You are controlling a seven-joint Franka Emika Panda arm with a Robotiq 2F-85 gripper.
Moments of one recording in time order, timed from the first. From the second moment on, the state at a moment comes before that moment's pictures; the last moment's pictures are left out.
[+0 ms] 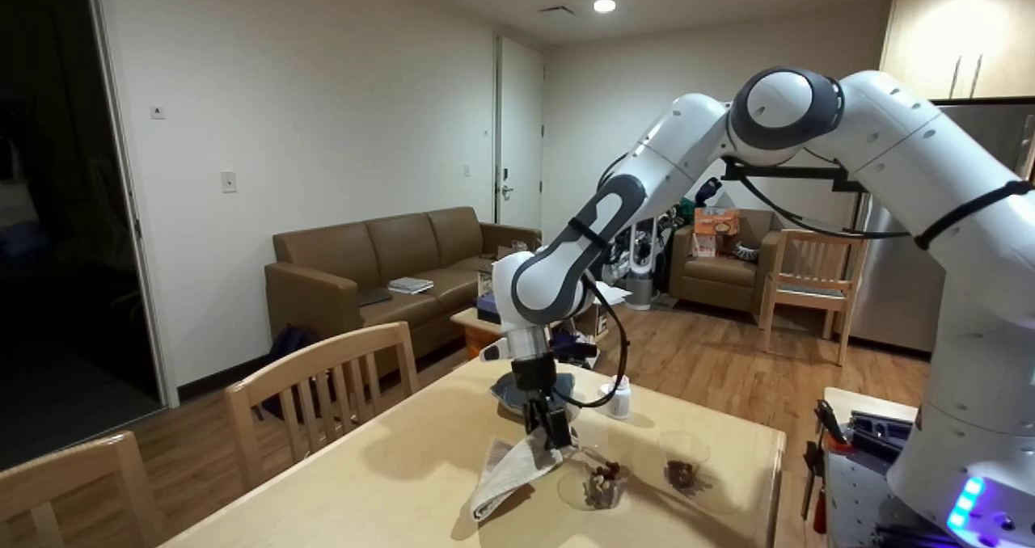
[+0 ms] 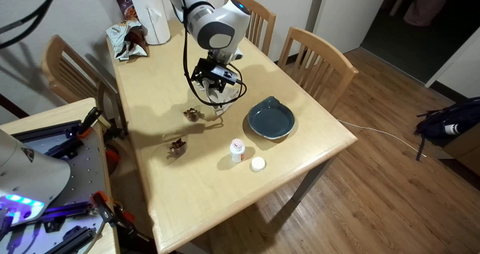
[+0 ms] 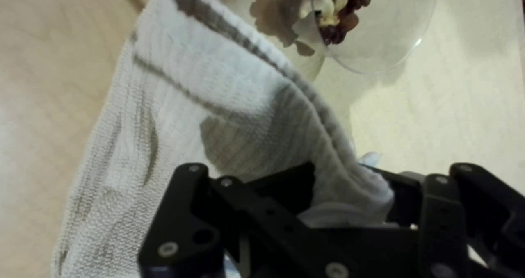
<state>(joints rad) -0.09 0.79 0.32 -1.80 0.06 2.21 -0.81</state>
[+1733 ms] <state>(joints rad) -0.01 0.82 0.18 -1.67 -0.02 2.02 -0.81</state>
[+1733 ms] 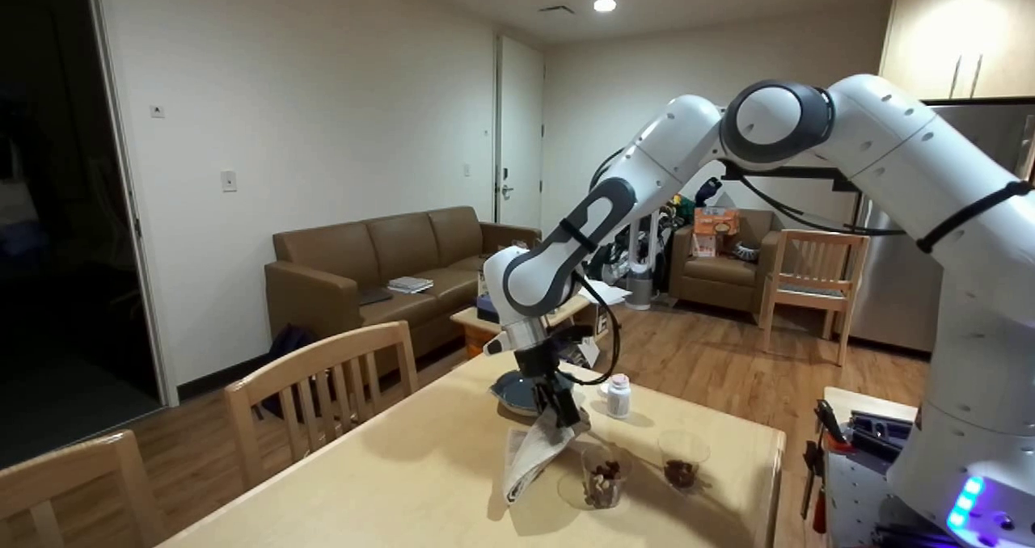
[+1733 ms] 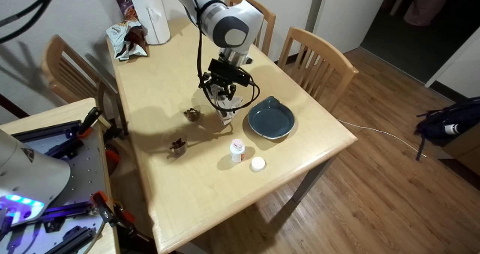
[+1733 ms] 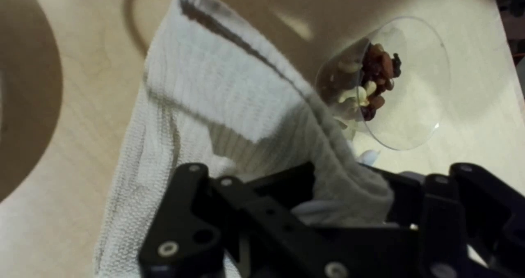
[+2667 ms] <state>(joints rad) 0.03 0.83 0.15 -1.66 -0.09 2.07 -0.81</state>
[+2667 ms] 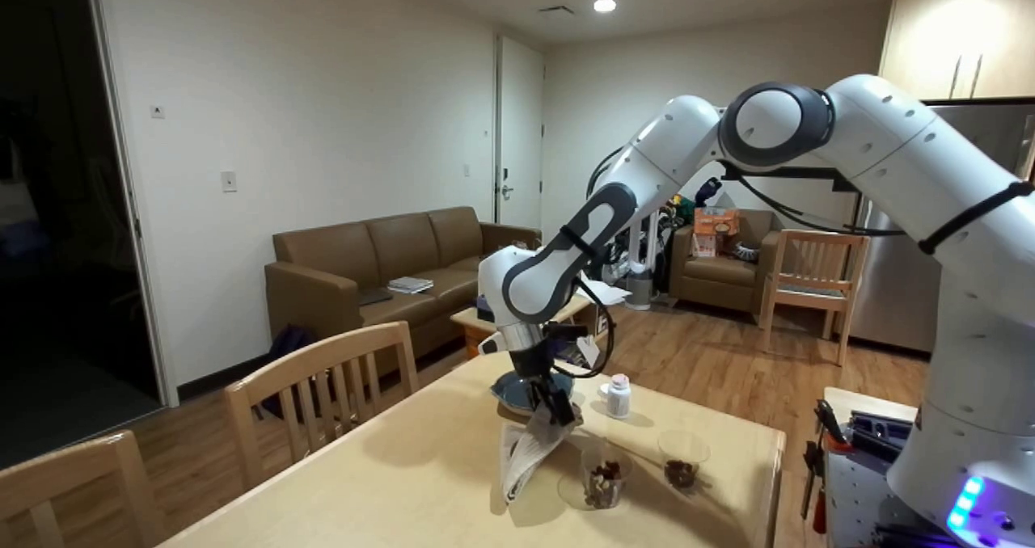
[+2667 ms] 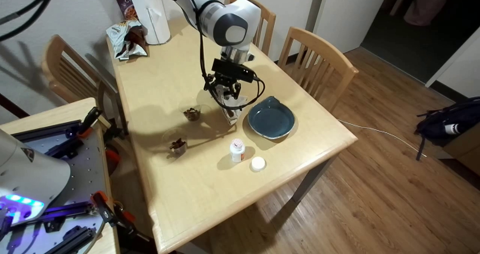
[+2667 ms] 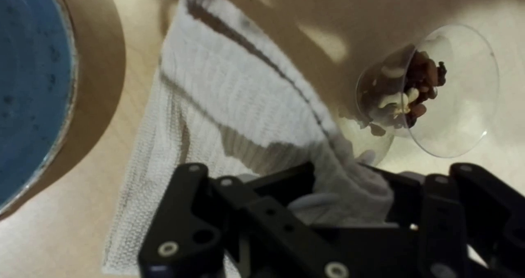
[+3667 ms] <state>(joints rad) 0.03 1.05 0.25 -1.42 -0.10 2.23 -1.12</state>
